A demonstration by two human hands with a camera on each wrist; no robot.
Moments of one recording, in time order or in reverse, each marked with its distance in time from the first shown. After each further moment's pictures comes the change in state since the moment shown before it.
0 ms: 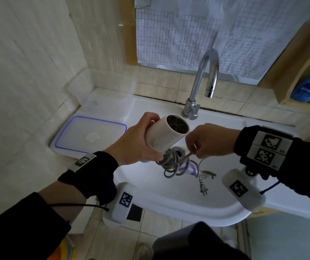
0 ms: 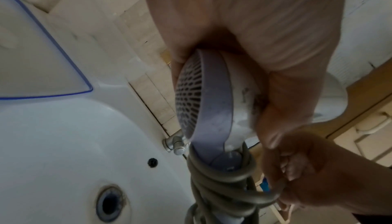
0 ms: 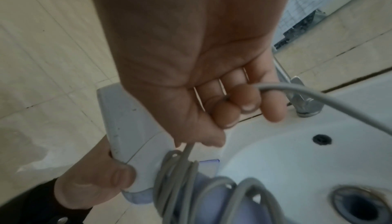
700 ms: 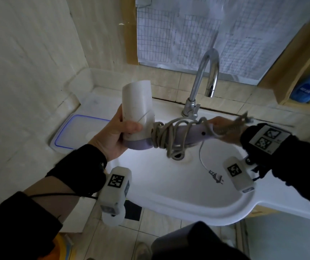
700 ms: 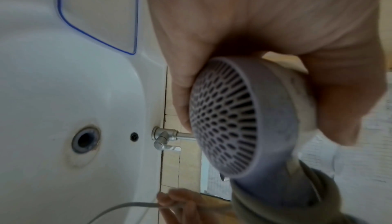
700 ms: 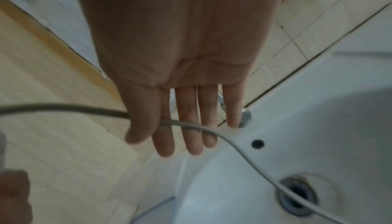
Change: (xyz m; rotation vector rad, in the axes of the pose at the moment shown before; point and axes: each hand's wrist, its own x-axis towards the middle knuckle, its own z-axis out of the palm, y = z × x) left_hand 0.000 -0.008 -0.024 -0.900 0.063 -0.074; right_hand 0.005 0.037 -0.004 0.476 0.157 0.160
